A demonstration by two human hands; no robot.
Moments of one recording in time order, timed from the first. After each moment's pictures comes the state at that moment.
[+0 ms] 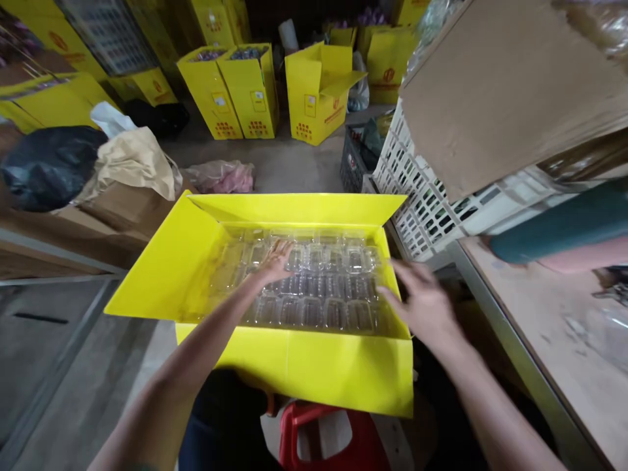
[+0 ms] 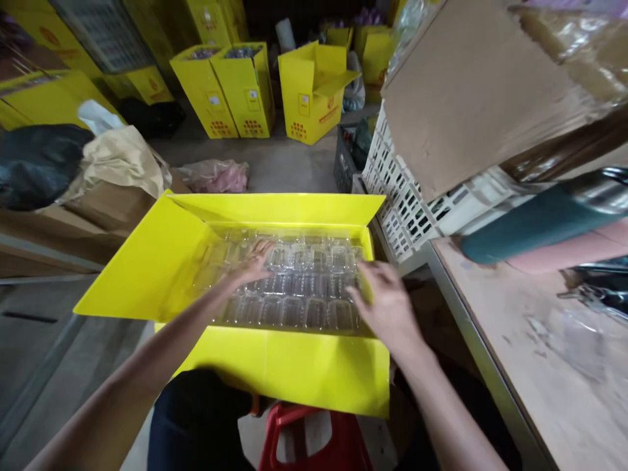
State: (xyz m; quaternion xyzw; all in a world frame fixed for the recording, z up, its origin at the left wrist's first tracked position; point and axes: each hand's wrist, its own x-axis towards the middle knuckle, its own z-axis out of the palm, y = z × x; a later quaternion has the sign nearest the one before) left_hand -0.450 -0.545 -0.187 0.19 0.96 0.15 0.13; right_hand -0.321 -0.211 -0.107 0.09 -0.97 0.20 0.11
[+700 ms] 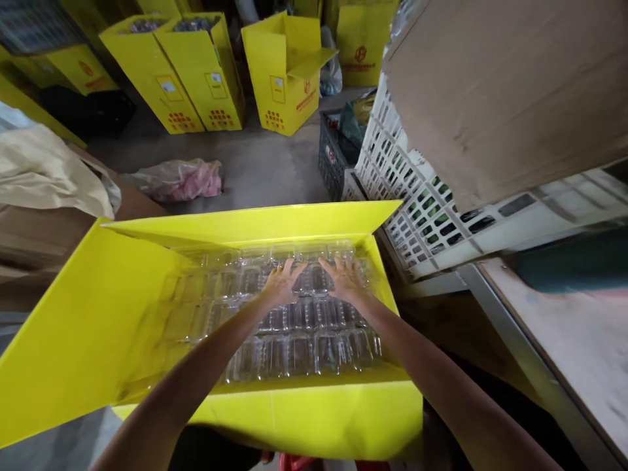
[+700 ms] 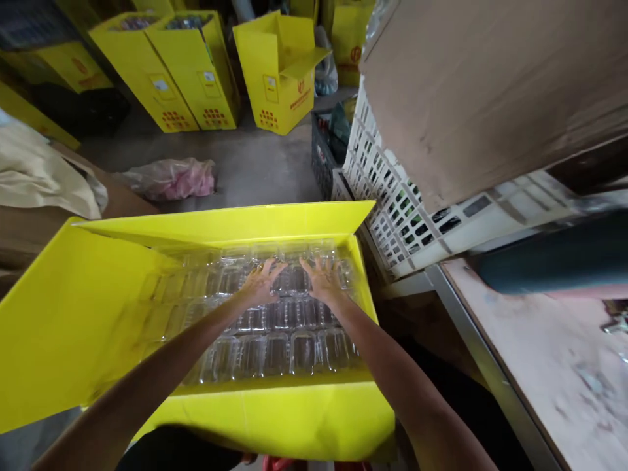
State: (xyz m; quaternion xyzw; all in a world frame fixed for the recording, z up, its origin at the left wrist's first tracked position) left_hand -0.504 -0.469 -0.255 0.28 0.94 0.07 0.18; right_hand -0.474 -0.247 -0.246 0.06 -0.97 0.07 -0.21
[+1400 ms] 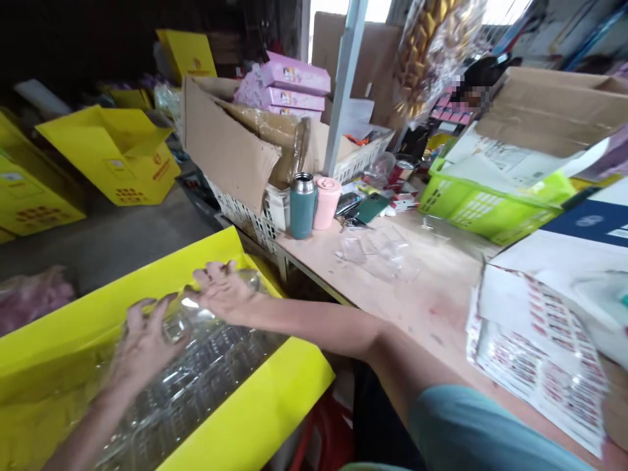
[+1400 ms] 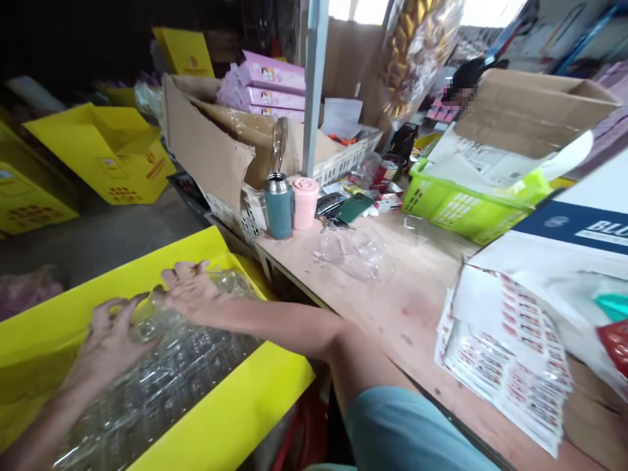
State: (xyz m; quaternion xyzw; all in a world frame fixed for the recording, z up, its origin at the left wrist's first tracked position) left_hand -0.418 -0.453 -0.086 0.30 0.93 0.18 -0.04; right_hand -0.353 -0.249 -0.023 0.10 -0.99 0.02 0.05
